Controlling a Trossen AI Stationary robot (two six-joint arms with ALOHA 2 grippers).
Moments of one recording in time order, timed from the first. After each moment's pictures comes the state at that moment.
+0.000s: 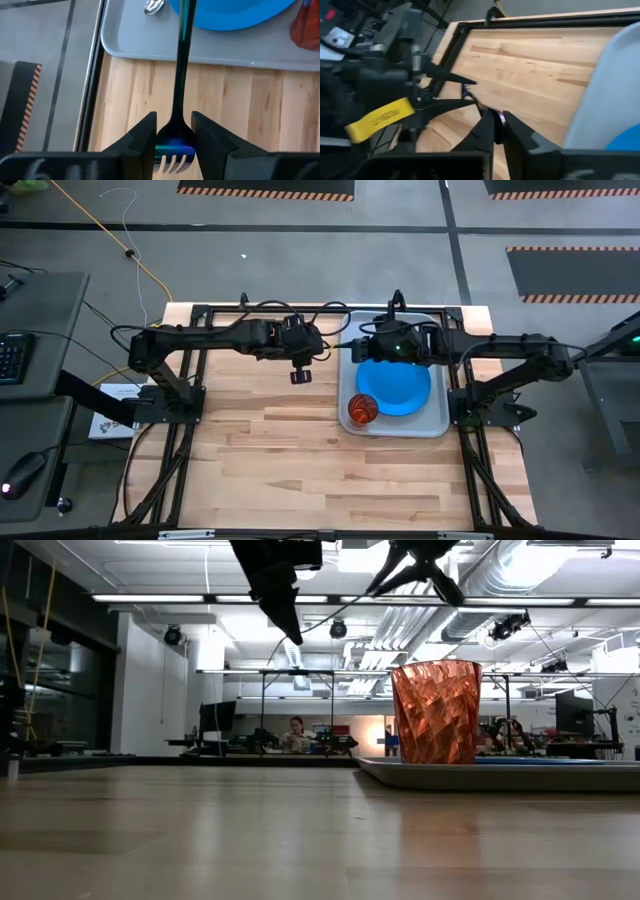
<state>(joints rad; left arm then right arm) 0.12 1.67 1.53 -0.87 -0.35 0.18 -0.09 1.31 1.20 -0.47 0.32 1.03</state>
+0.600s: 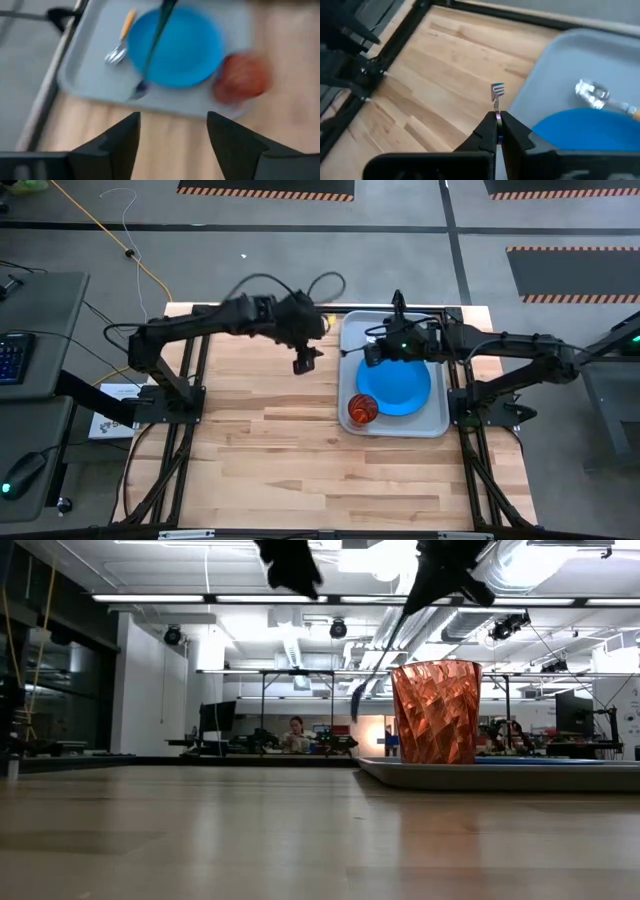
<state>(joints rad) 0.23 1.66 1.72 -0.91 0.03 0.09 -0.12 1.24 1.20 -0.73 0.32 0.87</state>
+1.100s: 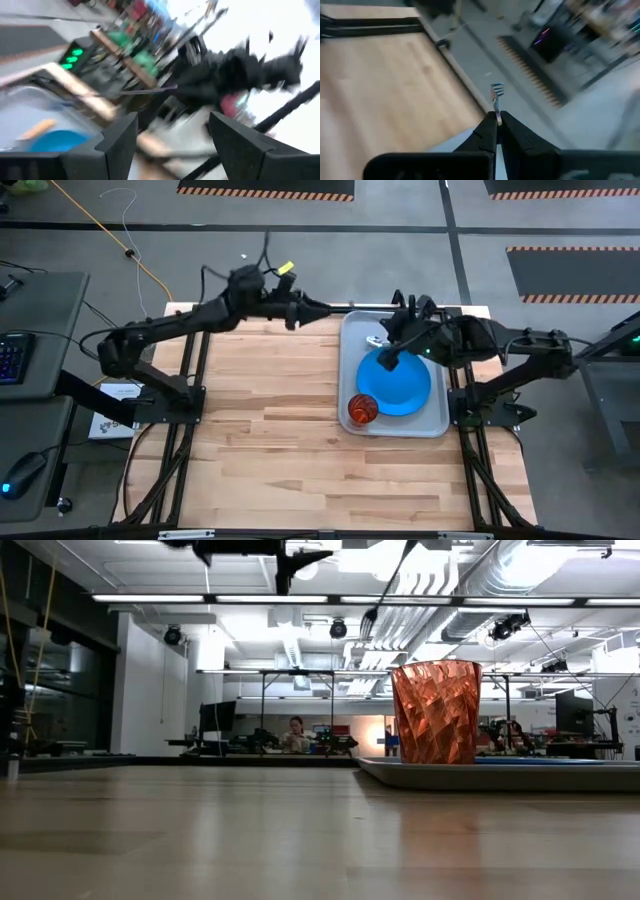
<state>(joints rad) 0.45 1.43 1.20 0.26 0.48 -0.75 0.07 1.29 1.54 -0.94 0.79 0.14</state>
